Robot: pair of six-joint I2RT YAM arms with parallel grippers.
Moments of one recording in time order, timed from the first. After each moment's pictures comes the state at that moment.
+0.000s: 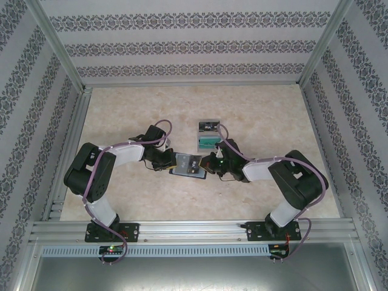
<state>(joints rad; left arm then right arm) -0.40 1.74 0.89 -0.34 0.49 -0.68 0.56 1.62 0.54 0.35 -0.46 1.10</state>
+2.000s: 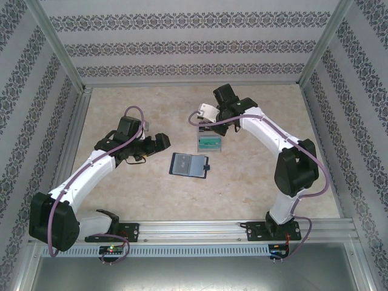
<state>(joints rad) -0.32 1.23 0.91 -0.57 0.33 -0.68 0.46 1.79 1.54 -0.81 -0.08 -0.75</state>
